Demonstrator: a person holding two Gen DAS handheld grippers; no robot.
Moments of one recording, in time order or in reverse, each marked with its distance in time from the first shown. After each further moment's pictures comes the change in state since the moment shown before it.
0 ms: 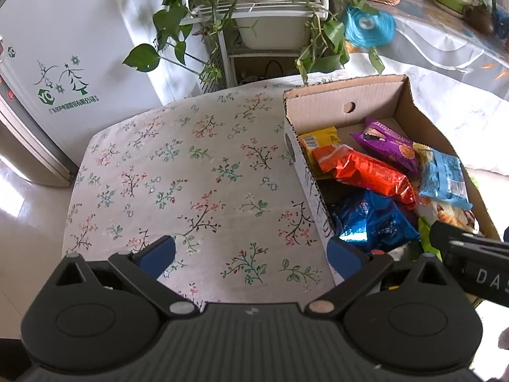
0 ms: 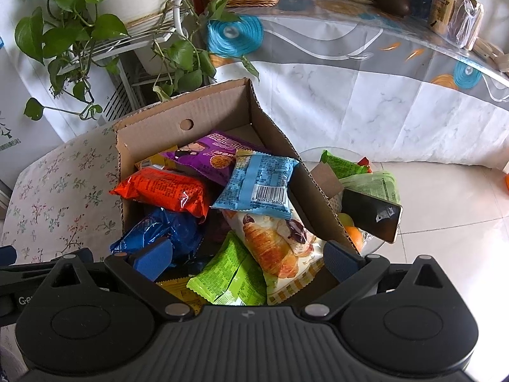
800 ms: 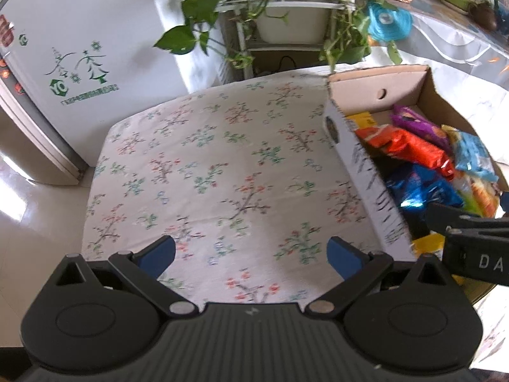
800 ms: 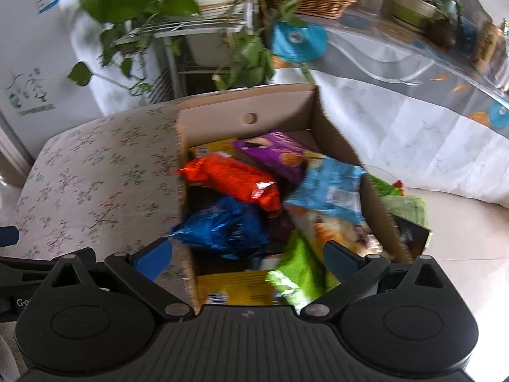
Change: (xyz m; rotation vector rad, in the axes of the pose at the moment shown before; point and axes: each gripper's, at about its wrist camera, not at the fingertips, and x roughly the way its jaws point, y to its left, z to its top) left arm 0.004 0.058 -0.026 0.020 -0.011 0.008; right arm 0.000 0.058 -0.016 -0.157 -0.025 0.067
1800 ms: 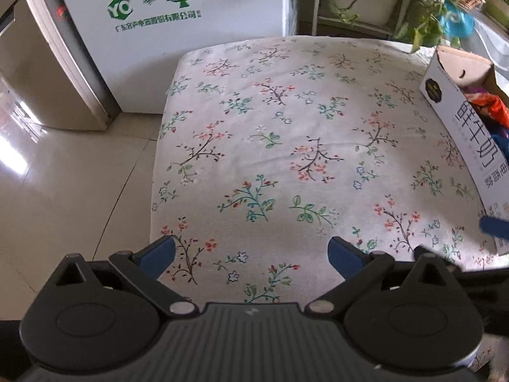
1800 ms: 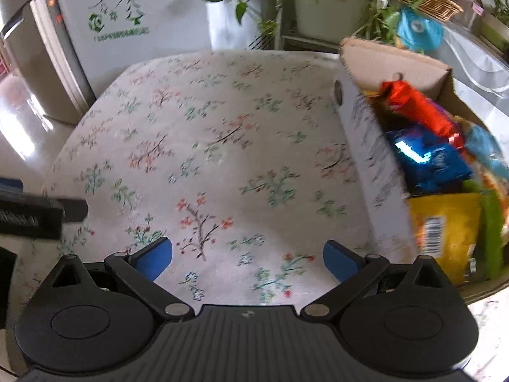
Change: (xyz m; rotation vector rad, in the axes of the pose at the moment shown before) left arm 0.034 0.143 -0.079 -0.126 0.062 -0.009; right arm 0.039 0.128 -0.082 -0.199 0.016 0.132
